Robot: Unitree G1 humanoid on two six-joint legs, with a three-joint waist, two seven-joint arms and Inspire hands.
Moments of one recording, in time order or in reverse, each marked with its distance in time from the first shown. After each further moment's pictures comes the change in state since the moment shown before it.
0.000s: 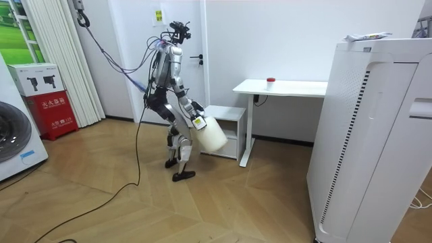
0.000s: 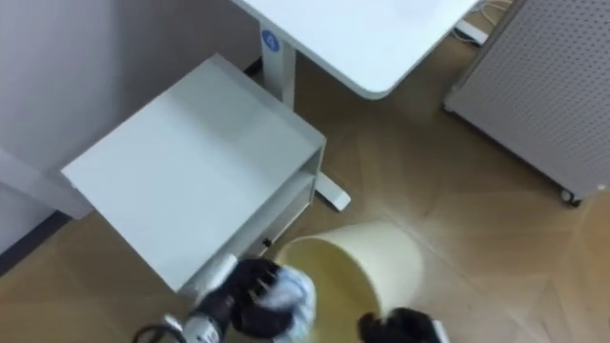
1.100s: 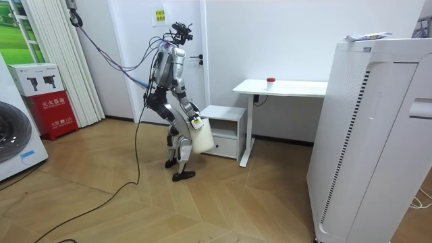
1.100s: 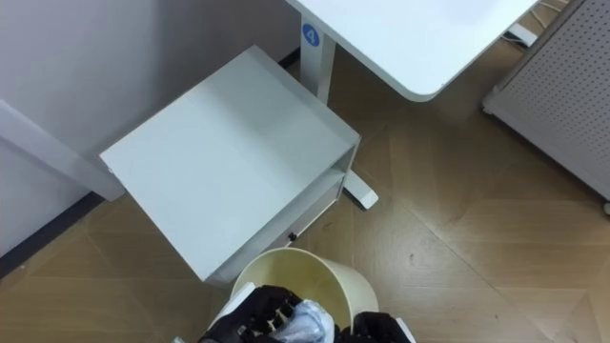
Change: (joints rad) left arm 0.057 0.054 -0.012 -0.057 0.007 -0.007 -0.046; right arm 0.002 -0.009 0.006 -0.005 -0.054 0.022 0.081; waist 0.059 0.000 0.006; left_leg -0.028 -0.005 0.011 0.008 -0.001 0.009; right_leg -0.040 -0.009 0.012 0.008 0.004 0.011
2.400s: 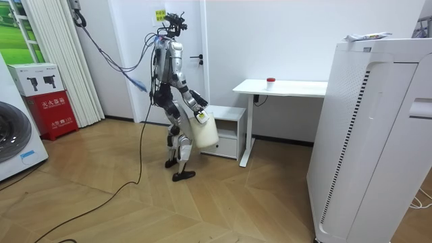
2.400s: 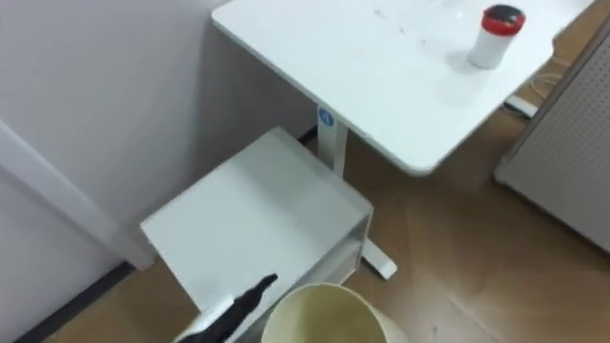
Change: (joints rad) left arm 0.219 0.214 0.115 -0.380 0.252 -0.029 -0.057; right arm 0.143 -0.131 -0.132 -0.042 -0.063 -0.002 0.122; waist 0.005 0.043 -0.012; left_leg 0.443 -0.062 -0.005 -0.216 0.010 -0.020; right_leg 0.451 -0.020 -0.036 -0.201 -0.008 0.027
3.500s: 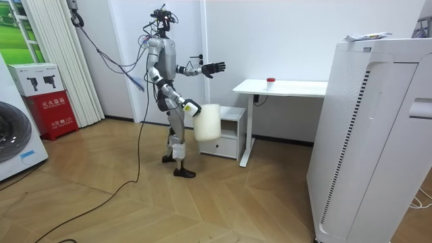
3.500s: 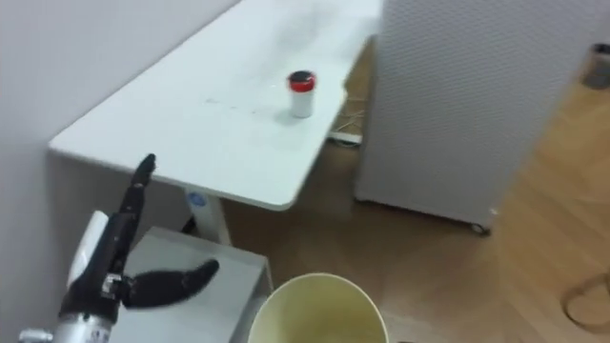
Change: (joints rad) left arm 0.123 -0.074 0.415 -0.388 -0.060 -0.074 0.262; right arm 0.183 0.054 -0.137 -0.263 -0.136 0.027 0.023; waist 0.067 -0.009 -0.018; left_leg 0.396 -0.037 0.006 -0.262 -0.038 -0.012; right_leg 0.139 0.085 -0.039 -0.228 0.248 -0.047
